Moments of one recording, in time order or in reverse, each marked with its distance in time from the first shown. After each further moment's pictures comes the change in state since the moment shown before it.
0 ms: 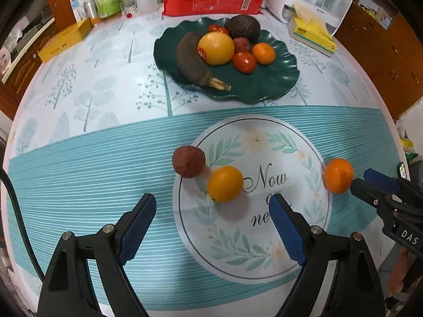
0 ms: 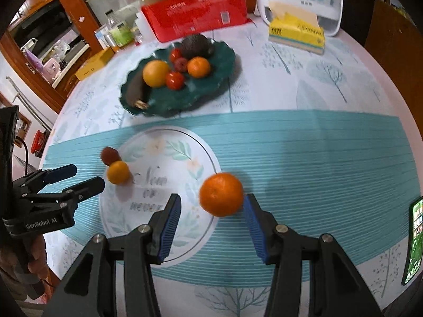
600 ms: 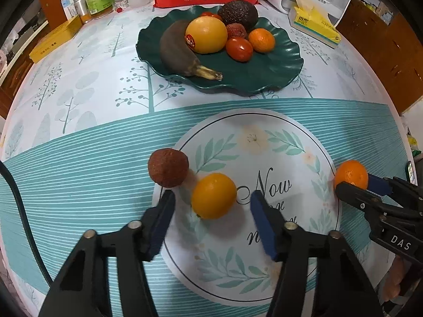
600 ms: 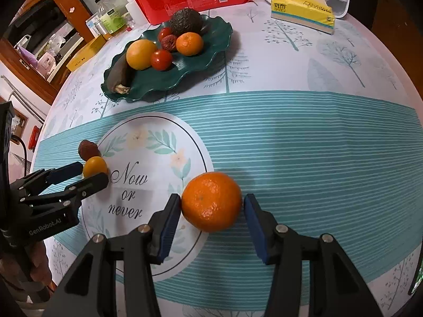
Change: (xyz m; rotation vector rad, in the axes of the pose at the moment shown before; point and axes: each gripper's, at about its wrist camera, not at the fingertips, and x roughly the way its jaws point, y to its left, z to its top) left arm 0.032 -0.016 0.005 0.018 0.019 0.006; right arm 0.043 -0.006 0.004 0.003 0.065 0.027
